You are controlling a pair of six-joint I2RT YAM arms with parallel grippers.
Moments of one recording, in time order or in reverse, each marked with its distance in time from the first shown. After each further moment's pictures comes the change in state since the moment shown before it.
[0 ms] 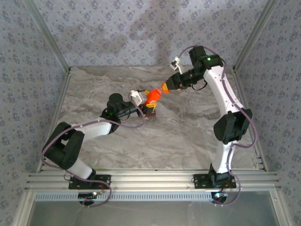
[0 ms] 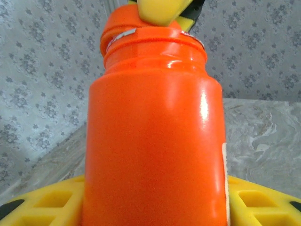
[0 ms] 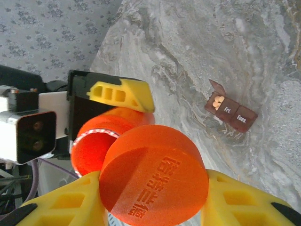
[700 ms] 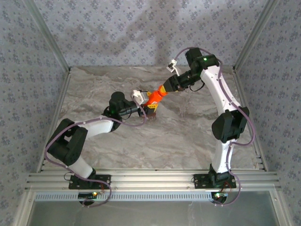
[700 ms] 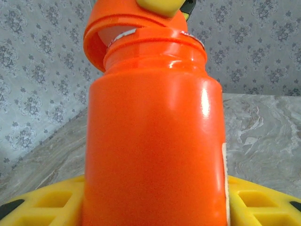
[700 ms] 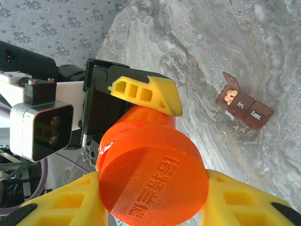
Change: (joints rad) left arm 0.003 0.047 0.035 -0.019 0.059 0.004; right arm 0.029 0.028 0.013 -0.040 -0.018 -0.039
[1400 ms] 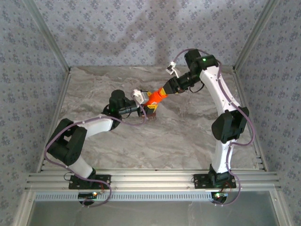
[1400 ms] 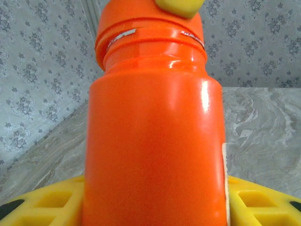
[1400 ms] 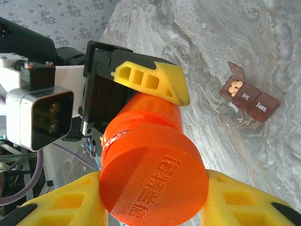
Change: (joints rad) left arm 0.014 0.000 0.031 -0.076 0.045 0.048; right arm 0.011 -0.006 -0.017 -0.034 0.005 -0.039
